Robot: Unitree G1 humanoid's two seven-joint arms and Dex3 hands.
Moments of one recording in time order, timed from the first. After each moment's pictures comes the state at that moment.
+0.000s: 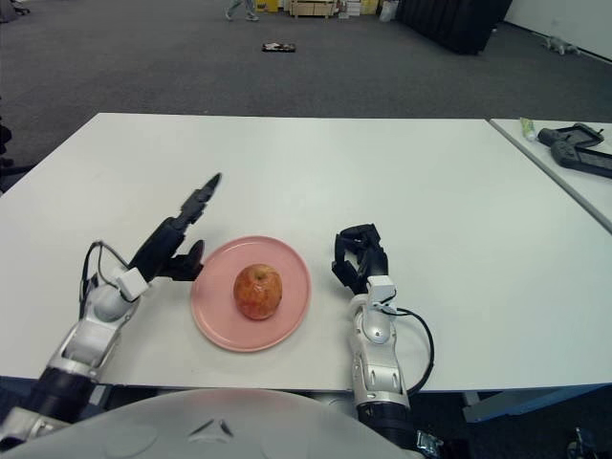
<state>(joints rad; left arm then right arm) 0.13 0.26 -0.12 0.09 0.10 -0.55 -0.11 0.20 0.10 -0.04 0.09 -0.02 -0.17 -0.15</state>
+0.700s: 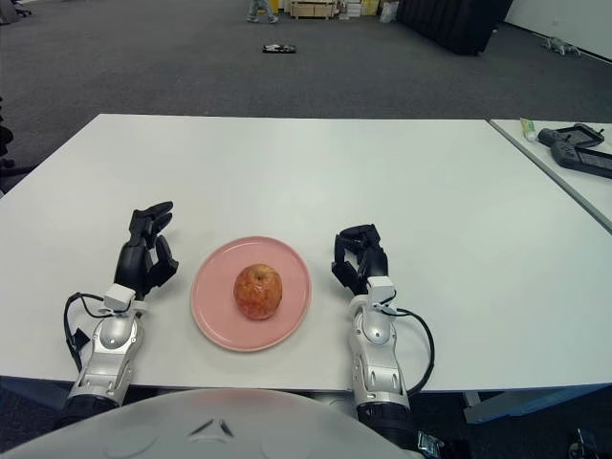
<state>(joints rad) 0.18 0.08 0.03 0.24 0.10 -0.56 0.13 0.20 0.10 -0.04 0.08 -0.02 -0.17 -0.15</state>
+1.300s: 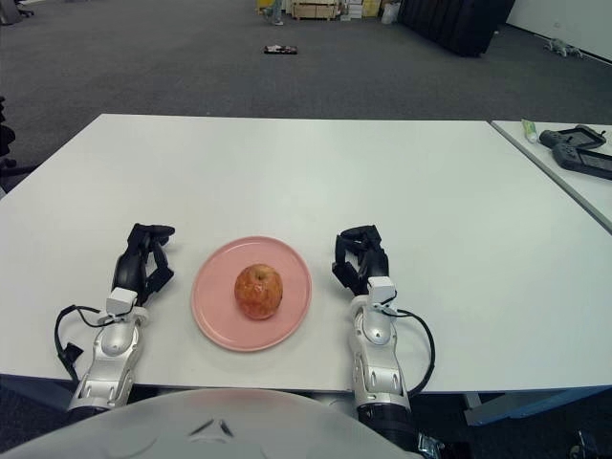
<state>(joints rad) 0.23 0.06 0.04 0.20 0.16 -0.41 0.18 0.21 0.10 -0.04 0.08 -0.02 -0.17 -0.16</state>
